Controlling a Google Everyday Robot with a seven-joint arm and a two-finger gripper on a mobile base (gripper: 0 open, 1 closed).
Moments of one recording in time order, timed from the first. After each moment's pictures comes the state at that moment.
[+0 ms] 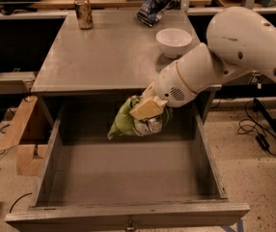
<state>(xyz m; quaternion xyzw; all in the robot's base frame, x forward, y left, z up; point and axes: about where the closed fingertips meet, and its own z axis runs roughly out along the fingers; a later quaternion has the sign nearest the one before) 0.499 -0.011 0.856 -0.56 0.74 0.26 0.27</state>
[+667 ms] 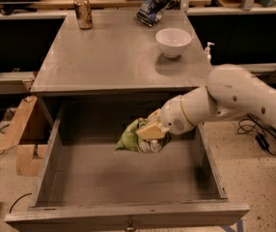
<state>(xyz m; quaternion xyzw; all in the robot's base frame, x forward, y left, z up) 0.513 -0.024 0.760 -0.52 0.74 0.30 0.29</state>
